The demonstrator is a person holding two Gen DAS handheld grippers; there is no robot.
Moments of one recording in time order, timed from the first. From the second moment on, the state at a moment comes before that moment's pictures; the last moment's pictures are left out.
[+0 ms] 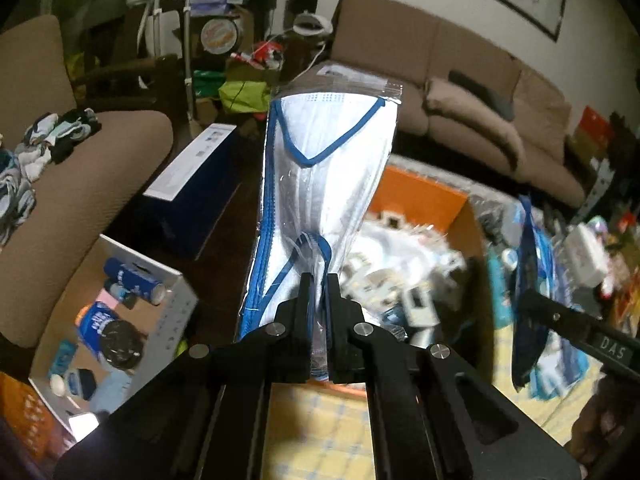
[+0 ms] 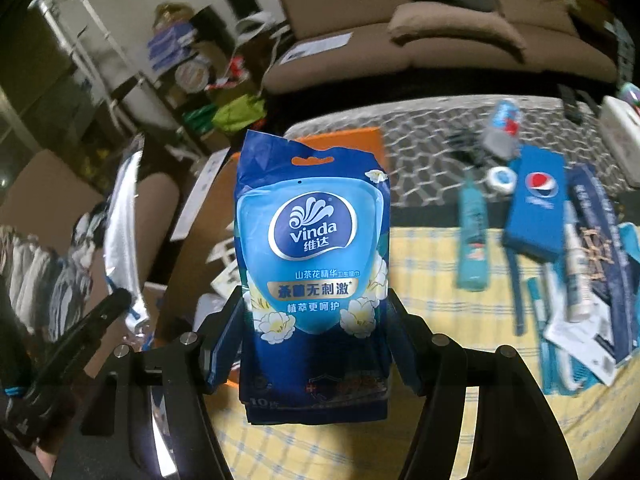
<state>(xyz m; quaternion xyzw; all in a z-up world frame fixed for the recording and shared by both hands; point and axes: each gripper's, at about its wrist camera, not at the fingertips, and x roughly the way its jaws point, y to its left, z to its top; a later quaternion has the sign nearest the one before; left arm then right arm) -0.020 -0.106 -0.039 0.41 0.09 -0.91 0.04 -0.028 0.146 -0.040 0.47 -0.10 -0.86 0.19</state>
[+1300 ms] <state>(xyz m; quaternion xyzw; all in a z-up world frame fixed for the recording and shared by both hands) -0.032 -0.111 -0.051 0.43 0.06 -0.90 0.03 -0.031 0.143 -0.033 0.45 -0.11 -0.88 0.14</state>
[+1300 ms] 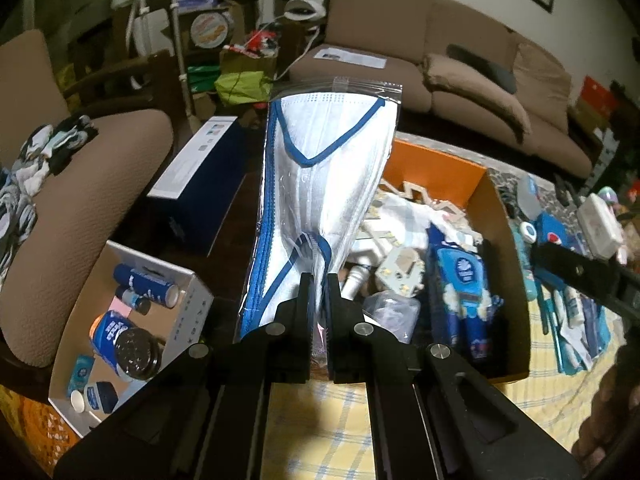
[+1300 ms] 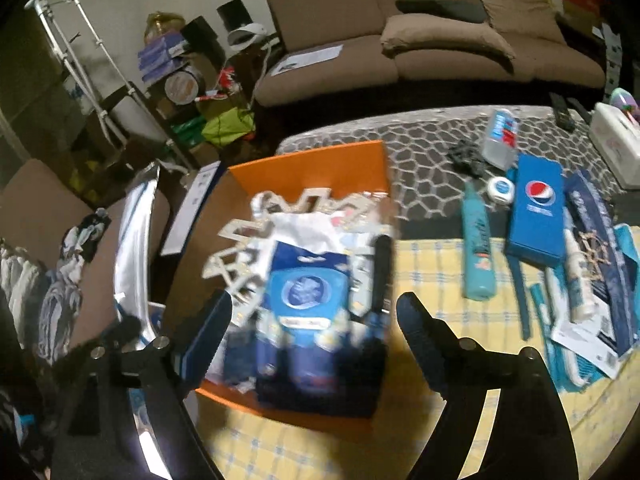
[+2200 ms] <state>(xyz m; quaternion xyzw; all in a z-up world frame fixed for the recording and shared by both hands) -0.040 -0.035 -0.037 0.42 0.05 -0.91 -0.03 -0.012 0.274 -0.016 0.43 -0.16 -0.89 0.08</state>
